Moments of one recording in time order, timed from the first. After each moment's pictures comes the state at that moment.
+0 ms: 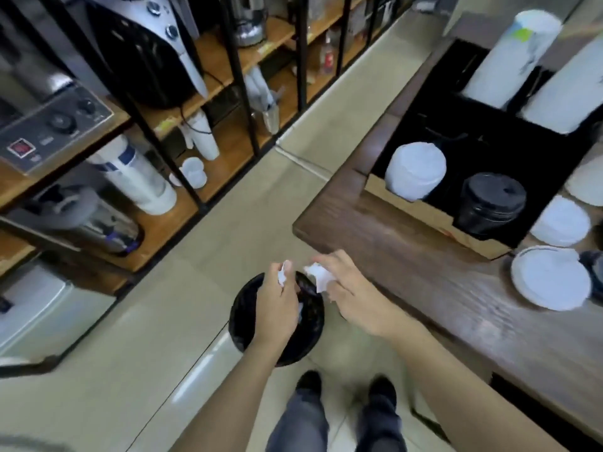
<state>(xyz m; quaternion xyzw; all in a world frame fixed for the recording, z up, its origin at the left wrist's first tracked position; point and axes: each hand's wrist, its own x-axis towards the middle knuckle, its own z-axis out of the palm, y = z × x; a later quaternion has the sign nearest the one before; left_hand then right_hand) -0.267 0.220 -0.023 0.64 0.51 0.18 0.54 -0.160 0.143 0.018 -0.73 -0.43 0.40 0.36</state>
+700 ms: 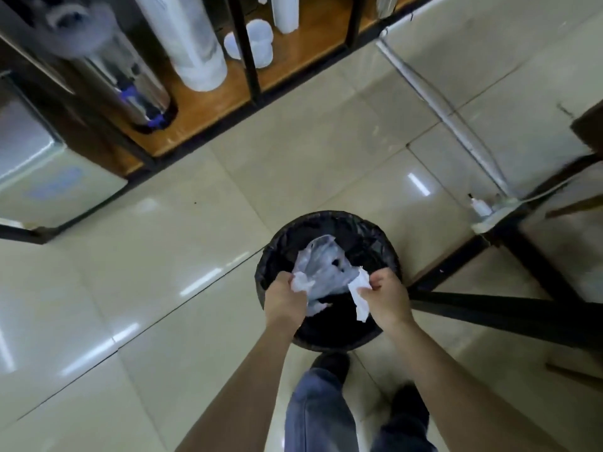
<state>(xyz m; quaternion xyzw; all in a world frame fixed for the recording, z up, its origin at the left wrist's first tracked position) -0.348 0.291 -0.366 0.52 0.69 -0.02 0.51 -0.202 0.225 -0.363 -0.84 -0.20 0.45 0.22</state>
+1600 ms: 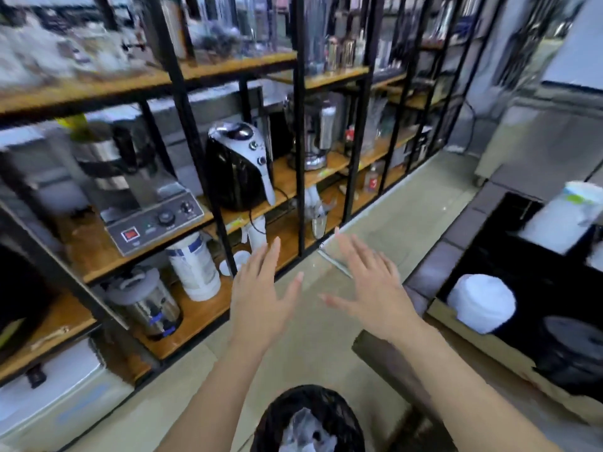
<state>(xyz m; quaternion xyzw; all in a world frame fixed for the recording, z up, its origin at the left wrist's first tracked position) -0.287 0.377 0.079 0.83 0.43 0.27 0.22 -0.137 0.278 0.100 -0.78 -0.59 0.05 0.23</state>
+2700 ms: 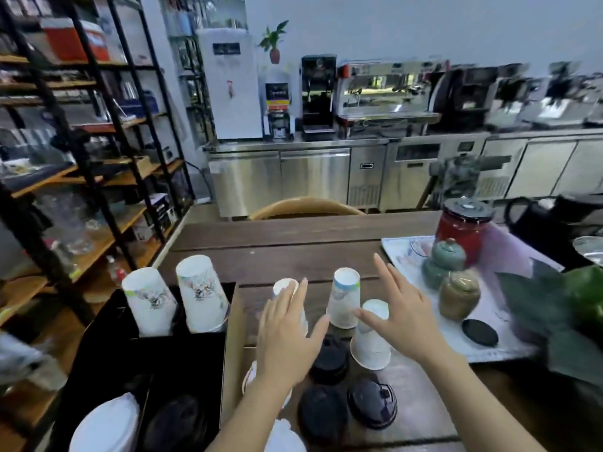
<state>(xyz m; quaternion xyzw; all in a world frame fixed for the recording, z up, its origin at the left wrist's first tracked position) 0.145 -0.027 0.122 0.94 0.01 0.17 0.29 0.186 -0.221 0.138 -0.95 -0.13 -0.12 0.25</state>
